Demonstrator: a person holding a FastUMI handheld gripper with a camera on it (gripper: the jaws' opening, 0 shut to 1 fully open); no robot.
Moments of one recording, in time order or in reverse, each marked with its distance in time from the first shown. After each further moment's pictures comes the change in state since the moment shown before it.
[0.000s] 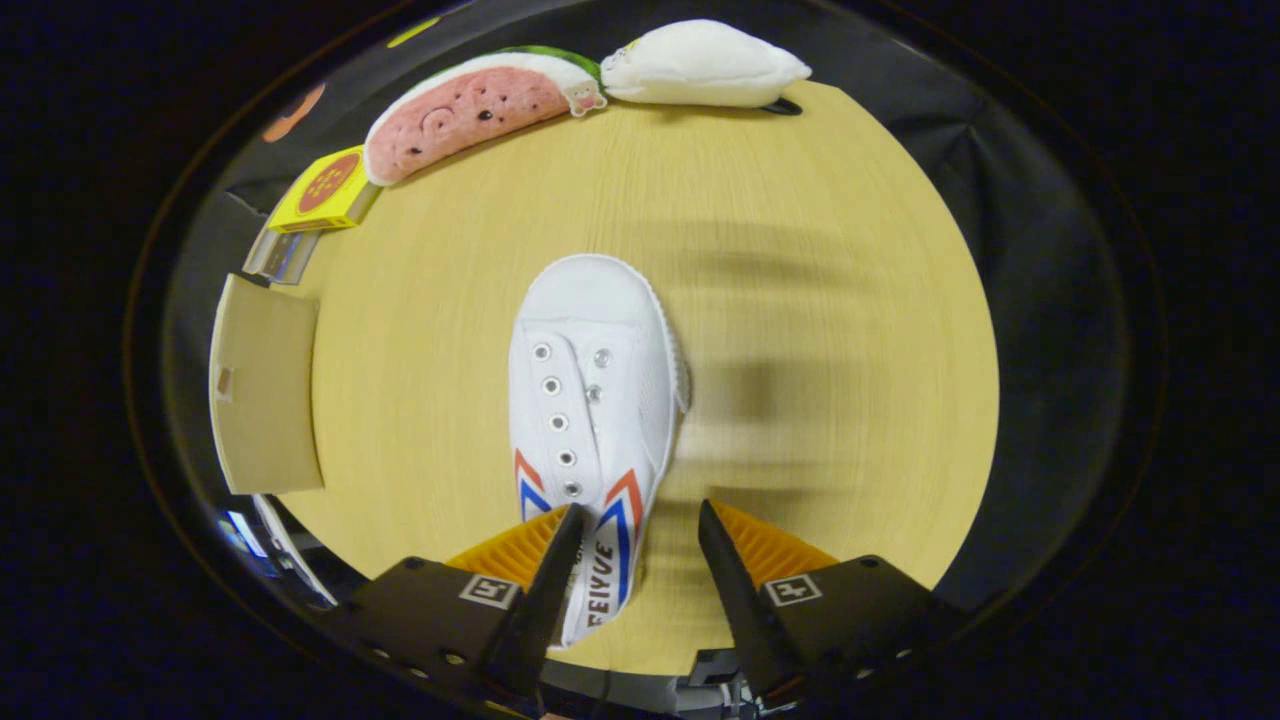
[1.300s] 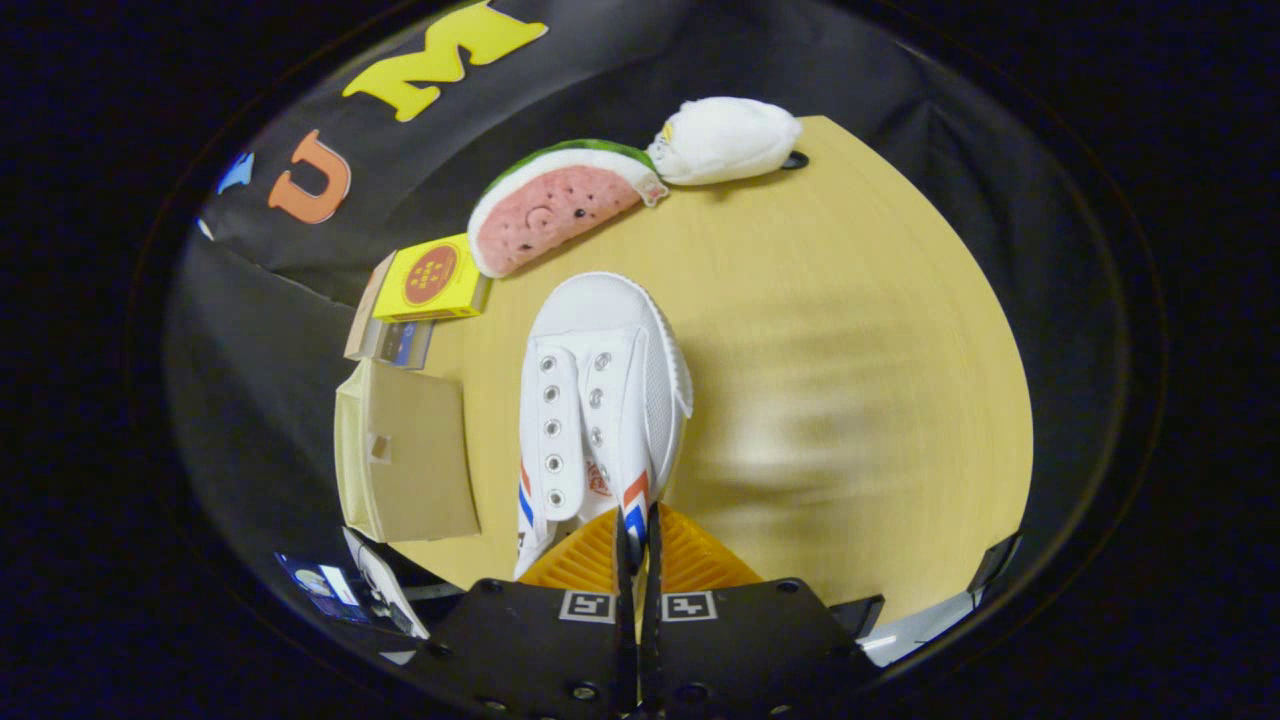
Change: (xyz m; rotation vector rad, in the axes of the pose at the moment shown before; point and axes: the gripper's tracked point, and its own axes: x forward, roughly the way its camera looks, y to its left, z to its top) arm -0.109 0.095 -0.001 0.117 -0.178 0.248
